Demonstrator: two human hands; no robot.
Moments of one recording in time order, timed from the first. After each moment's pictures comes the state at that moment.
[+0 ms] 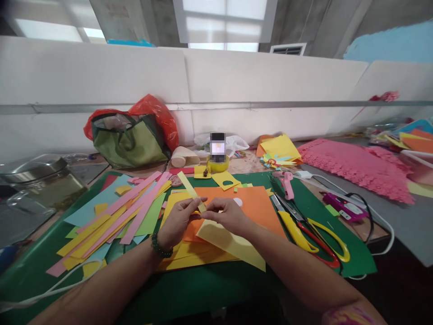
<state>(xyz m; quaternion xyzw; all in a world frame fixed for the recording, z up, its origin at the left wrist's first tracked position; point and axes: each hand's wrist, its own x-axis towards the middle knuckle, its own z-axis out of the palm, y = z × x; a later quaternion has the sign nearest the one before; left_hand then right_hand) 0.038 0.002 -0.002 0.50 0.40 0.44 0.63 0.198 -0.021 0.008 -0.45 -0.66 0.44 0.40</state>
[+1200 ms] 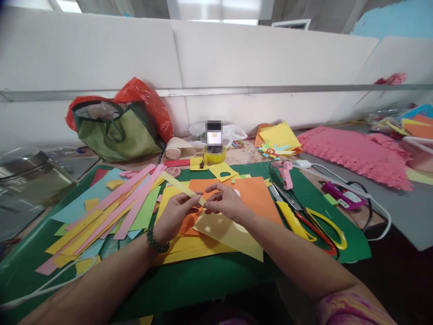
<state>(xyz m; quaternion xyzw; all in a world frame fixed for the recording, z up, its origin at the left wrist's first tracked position) 0.039 0.003 -0.006 0.50 0.43 0.43 0.62 0.201 -0.013 0.010 -0.54 -0.50 0.56 0.39</state>
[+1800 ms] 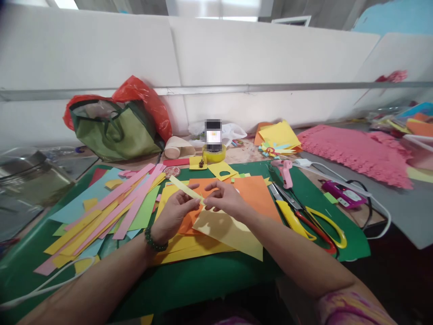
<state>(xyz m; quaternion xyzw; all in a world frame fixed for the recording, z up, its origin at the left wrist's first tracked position) 0.039 0.002 -0.003 0.48 0.38 0.44 0.65 0.205 -0.014 0.017 -0.53 -0.51 0.55 0.39</state>
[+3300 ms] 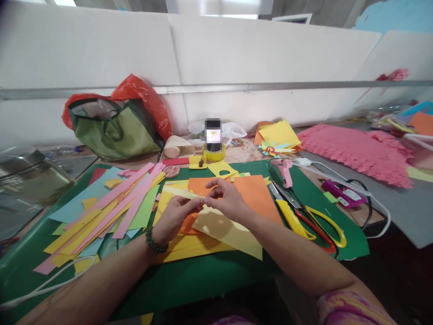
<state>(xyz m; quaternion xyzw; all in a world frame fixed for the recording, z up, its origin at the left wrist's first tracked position) 0.040 -0.001 -0.005 0.54 0.40 0.40 0.62 0.205 -0.017 0.011 -0.53 -0.58 0.45 0.42</state>
